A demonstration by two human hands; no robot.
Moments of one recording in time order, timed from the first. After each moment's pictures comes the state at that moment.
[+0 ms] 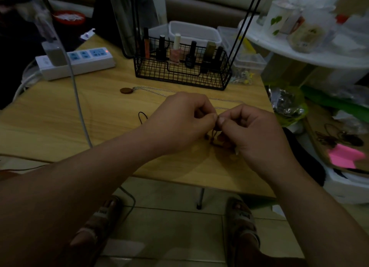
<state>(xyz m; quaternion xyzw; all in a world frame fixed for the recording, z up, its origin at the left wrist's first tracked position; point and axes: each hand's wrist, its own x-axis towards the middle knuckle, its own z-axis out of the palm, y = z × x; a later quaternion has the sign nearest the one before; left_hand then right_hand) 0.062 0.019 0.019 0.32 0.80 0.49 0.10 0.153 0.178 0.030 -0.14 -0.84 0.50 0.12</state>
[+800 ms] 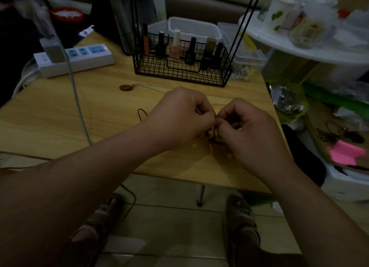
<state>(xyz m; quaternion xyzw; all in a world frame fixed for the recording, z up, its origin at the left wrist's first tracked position) 0.063 0.023 0.020 0.30 0.82 0.48 0.09 0.155 0.174 0.026 -0.08 -0.90 0.41 0.15</state>
